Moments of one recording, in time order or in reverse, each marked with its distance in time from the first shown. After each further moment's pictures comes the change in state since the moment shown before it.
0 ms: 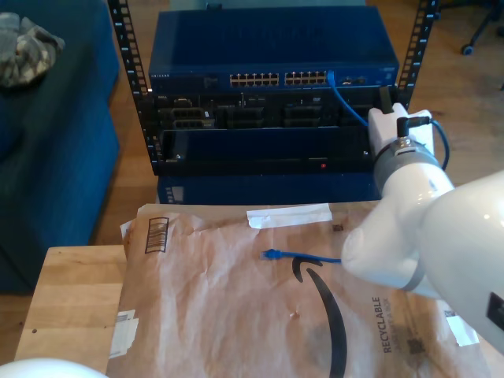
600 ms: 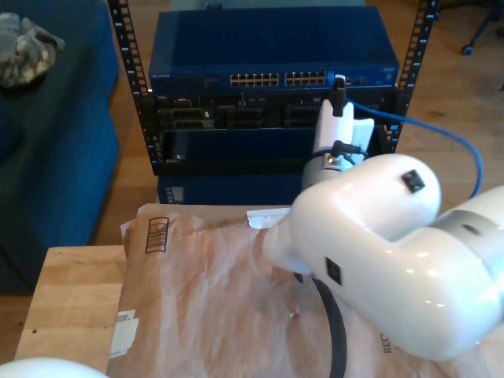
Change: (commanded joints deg) left arm 0.0 0.0 0.0 0.0 0.0 0.0; right arm 10.6 26.5 -20.9 8.1 -24.6 26.3
